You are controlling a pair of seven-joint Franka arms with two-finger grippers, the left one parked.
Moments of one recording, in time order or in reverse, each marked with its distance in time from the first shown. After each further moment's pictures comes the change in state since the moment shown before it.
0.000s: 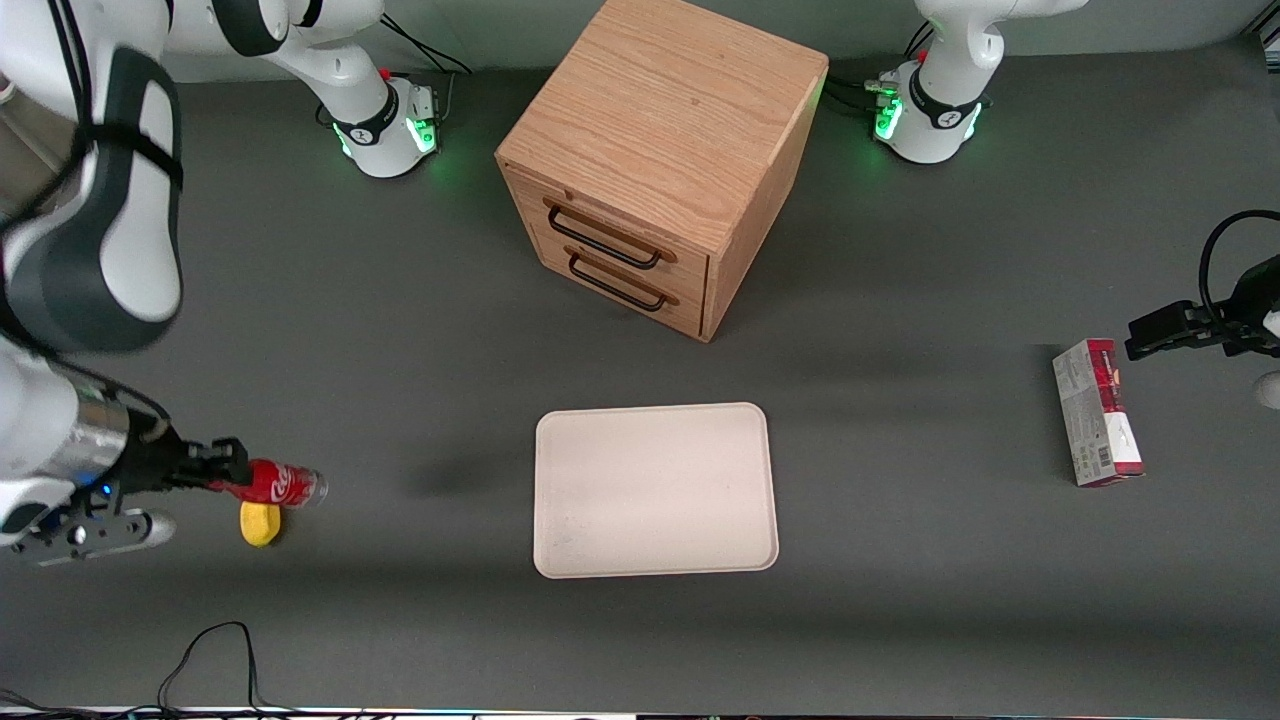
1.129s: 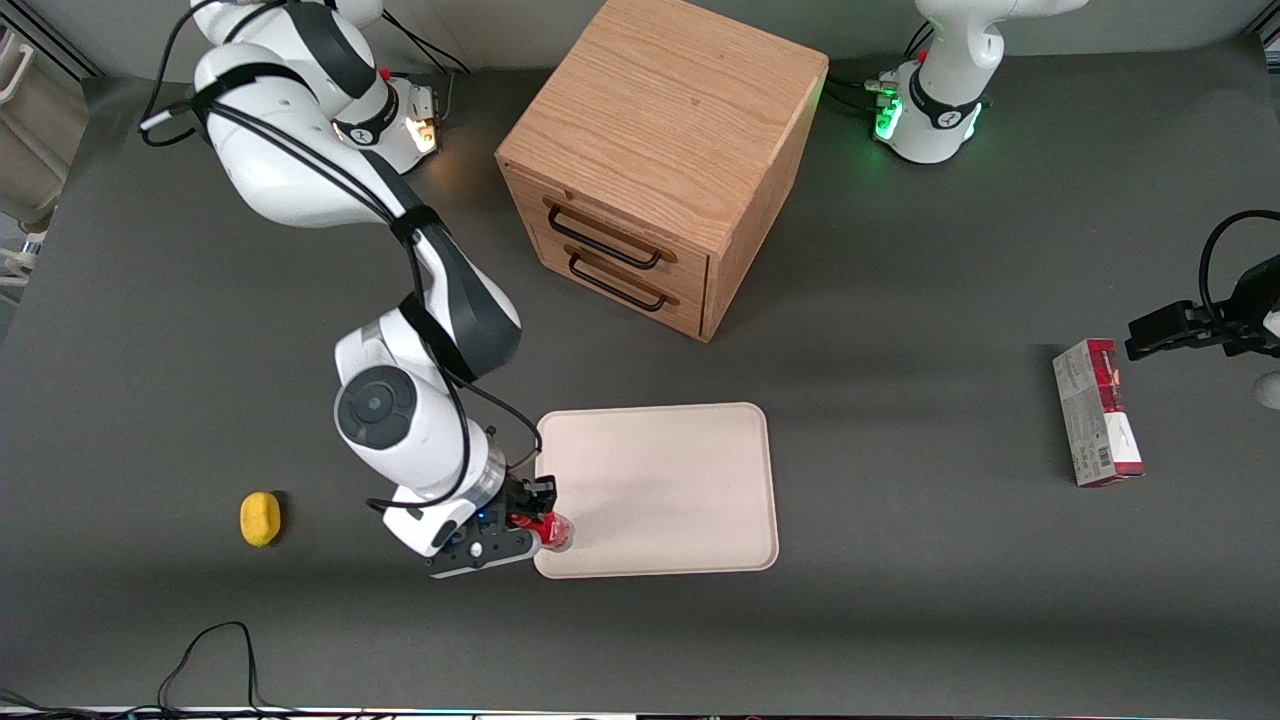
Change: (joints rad) arm 0.048 0.360 0.501 0.043 -0.359 0.466 0.395
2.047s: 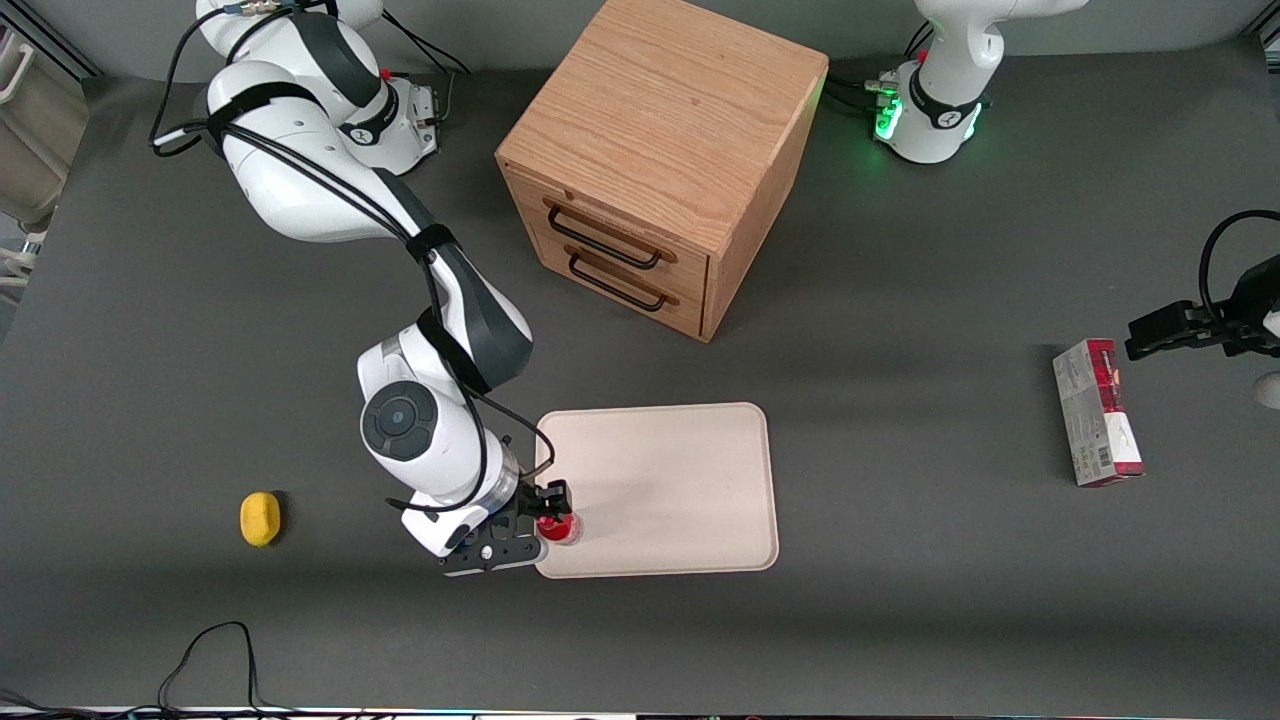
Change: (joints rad) arm 0.000 0.006 0.001 -0.026 0.000 0.042 0.077
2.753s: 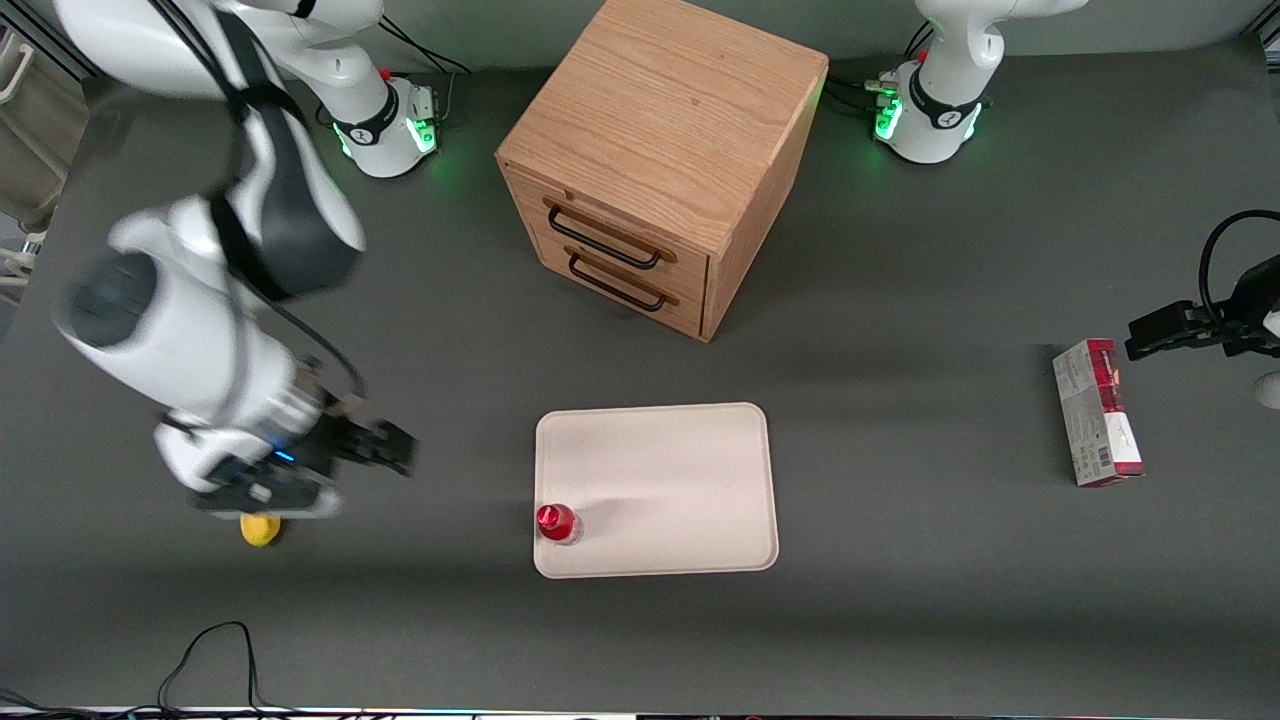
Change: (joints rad) arm -0.069 -0.635 -0.271 -0.554 0.170 -0.136 -0.160
